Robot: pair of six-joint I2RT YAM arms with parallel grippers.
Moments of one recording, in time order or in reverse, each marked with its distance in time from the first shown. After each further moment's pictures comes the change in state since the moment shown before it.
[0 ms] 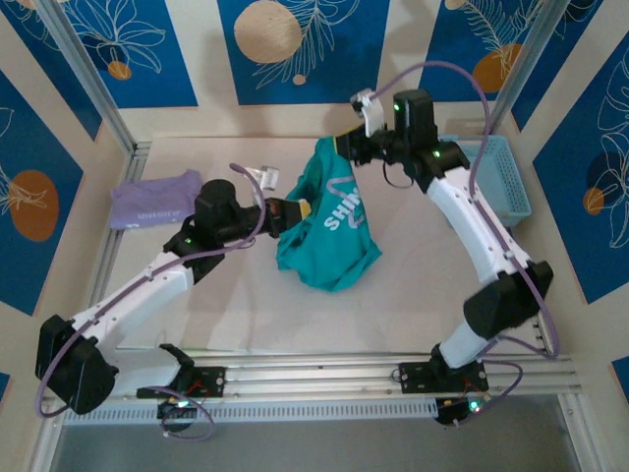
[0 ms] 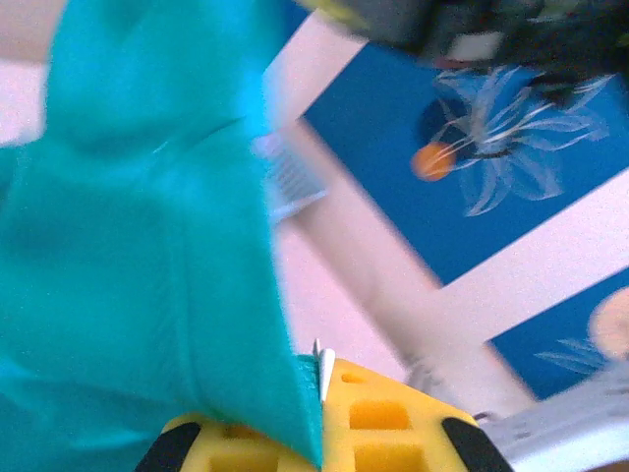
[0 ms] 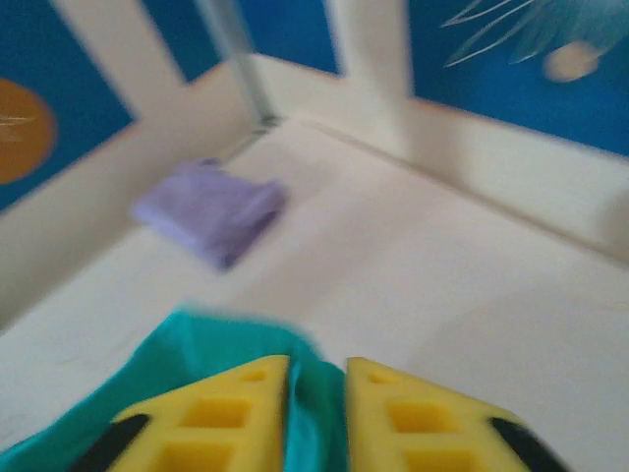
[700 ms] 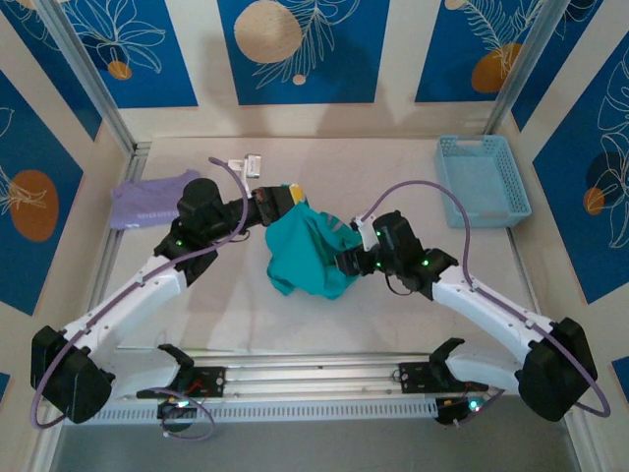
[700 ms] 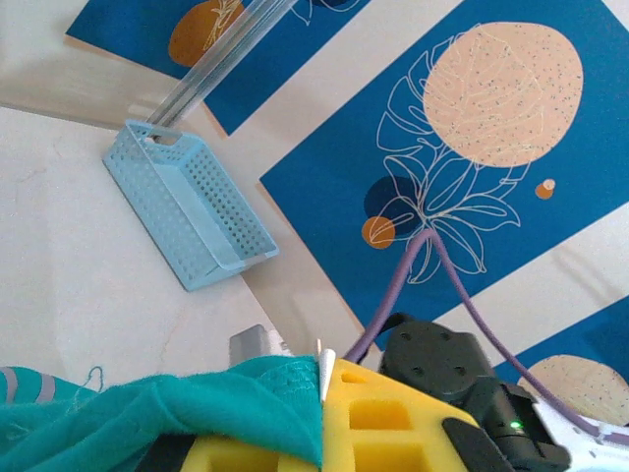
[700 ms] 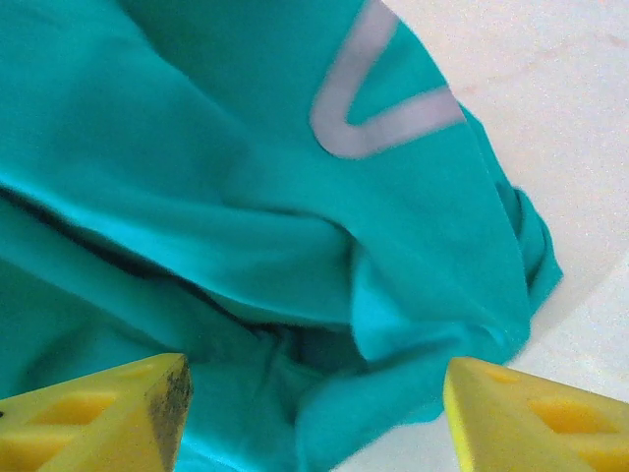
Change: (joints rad) left arm 0.035 -0.040 -0.006 0.087 -0.022 -0.166; right arm 0.237 -0.524 -1.049 0.237 0.322 0.143
